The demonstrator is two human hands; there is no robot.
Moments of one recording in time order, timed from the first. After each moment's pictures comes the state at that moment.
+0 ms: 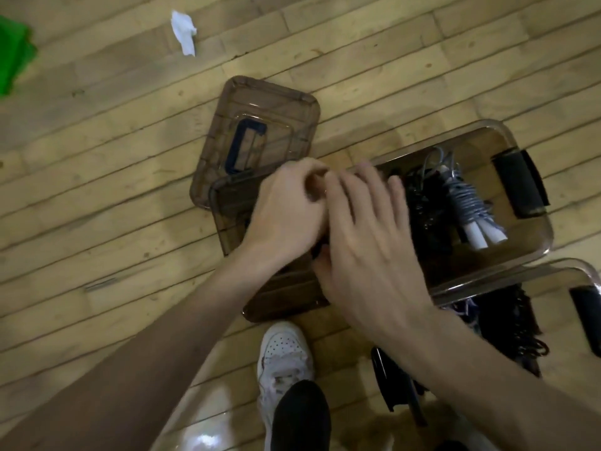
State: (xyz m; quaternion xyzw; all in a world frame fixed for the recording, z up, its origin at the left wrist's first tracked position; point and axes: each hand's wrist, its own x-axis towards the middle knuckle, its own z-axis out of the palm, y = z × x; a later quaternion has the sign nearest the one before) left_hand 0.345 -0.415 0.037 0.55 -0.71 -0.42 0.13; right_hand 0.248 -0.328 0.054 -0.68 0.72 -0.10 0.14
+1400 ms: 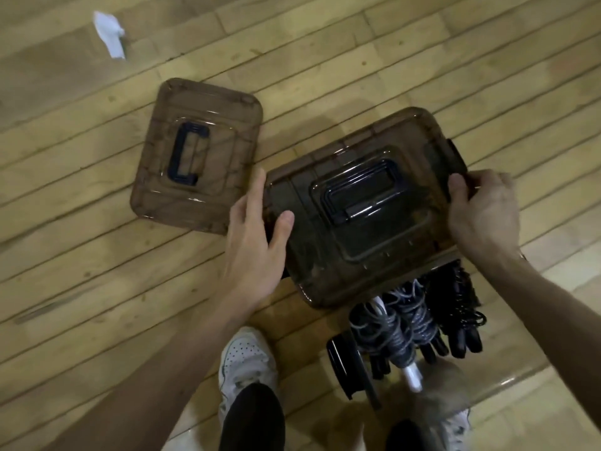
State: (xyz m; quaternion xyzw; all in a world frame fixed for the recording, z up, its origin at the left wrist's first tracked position) left_hand 0.330 -0.363 0.004 0.59 -0.64 -0.49 0.10; right_hand 0.068 -0.295 0.016 -0.28 0.93 -0.13 0.20
